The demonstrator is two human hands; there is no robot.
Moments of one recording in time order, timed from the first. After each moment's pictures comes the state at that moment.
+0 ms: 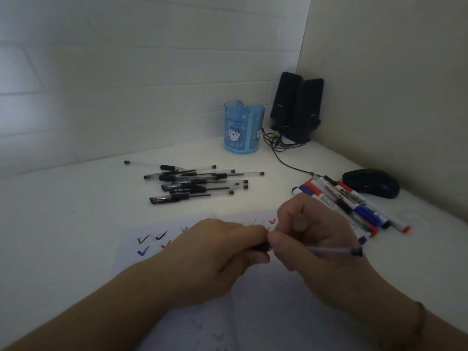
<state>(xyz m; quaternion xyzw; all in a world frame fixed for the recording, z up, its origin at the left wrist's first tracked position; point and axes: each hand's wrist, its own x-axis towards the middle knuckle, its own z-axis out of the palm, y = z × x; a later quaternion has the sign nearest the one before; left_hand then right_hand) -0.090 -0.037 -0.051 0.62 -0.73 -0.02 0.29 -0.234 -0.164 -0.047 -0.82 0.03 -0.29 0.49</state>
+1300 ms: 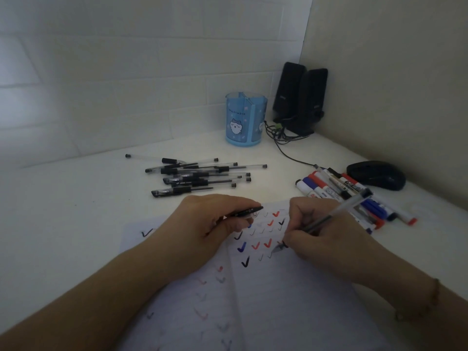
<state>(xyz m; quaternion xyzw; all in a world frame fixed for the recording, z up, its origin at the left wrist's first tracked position) -0.066 -0.037 -0.064 0.68 -0.63 0.01 0.38 -0.232 -0.186 -0.046 -0.86 0.14 -0.16 0.48</state>
